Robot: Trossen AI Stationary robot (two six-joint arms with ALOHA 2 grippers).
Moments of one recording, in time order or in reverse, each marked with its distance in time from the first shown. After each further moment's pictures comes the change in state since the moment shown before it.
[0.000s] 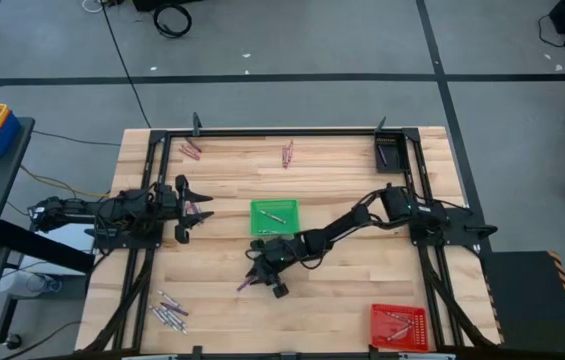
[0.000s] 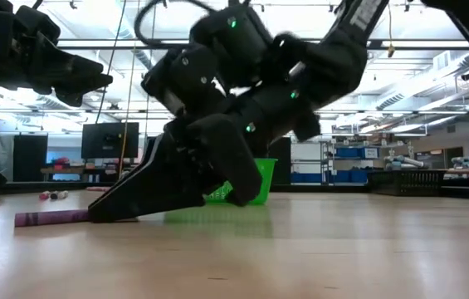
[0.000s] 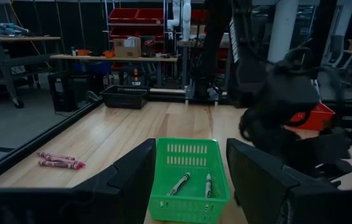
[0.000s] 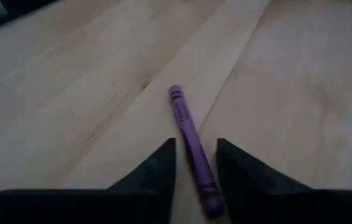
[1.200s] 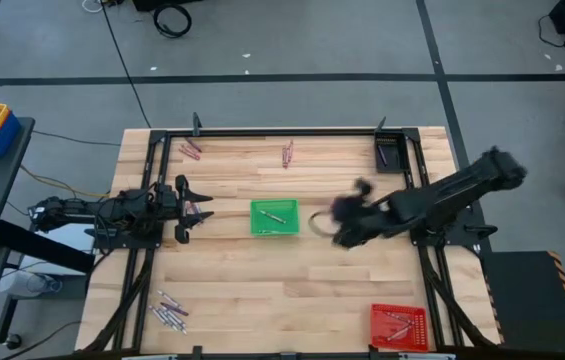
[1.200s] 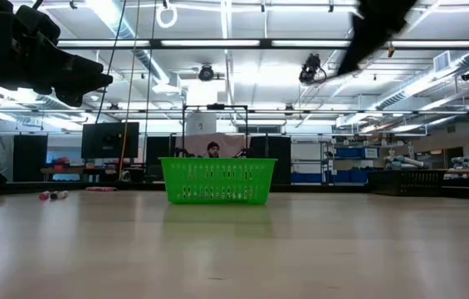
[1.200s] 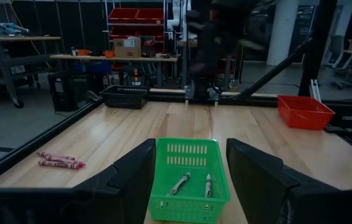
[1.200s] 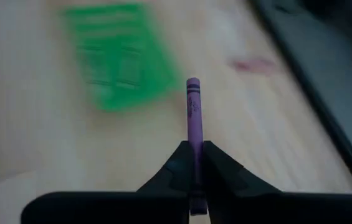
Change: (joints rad) left arm 0.000 0.000 0.000 0.000 0.000 0.000; right arm 0.123 -0.987 -0.238 -1.317 0.854 0.792
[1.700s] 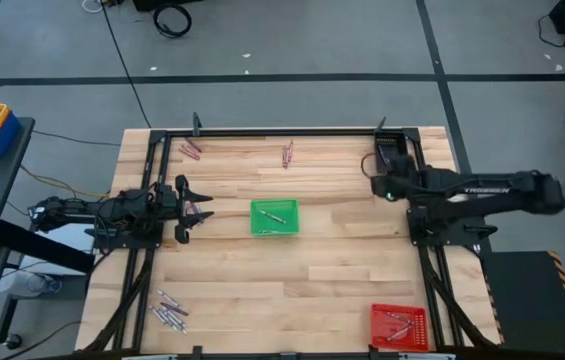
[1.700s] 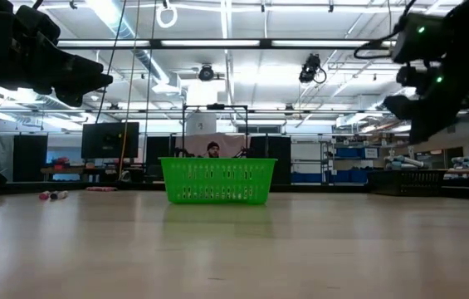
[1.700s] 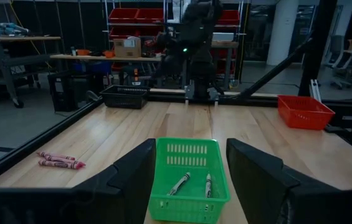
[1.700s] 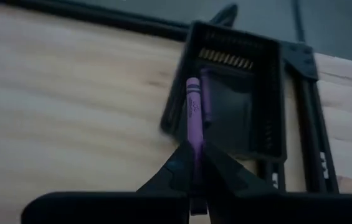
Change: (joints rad) left arm 0.000 0.000 0.000 0.000 0.000 0.000; right arm -0.557 -0.520 -0.592 -0.023 0.124 0.466
